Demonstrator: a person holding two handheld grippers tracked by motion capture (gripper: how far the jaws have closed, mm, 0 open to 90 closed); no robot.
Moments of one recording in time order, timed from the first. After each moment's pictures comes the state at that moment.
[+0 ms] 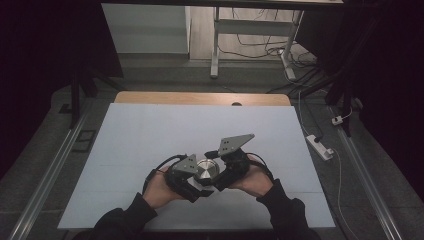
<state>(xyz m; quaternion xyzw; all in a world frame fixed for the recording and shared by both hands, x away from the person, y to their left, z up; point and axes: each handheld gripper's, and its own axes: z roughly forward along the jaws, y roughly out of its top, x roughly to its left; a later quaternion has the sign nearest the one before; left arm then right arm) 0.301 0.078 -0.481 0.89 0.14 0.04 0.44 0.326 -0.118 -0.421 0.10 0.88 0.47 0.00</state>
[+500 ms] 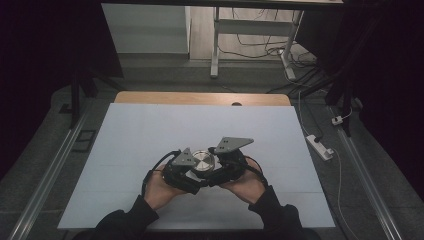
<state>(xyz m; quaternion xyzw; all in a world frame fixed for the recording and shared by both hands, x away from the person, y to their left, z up) 0.303 0.082 -0.480 0.87 0.23 0.09 0.44 0.314 -0.106 -0.422 0.19 0.86 0.47 0.09</state>
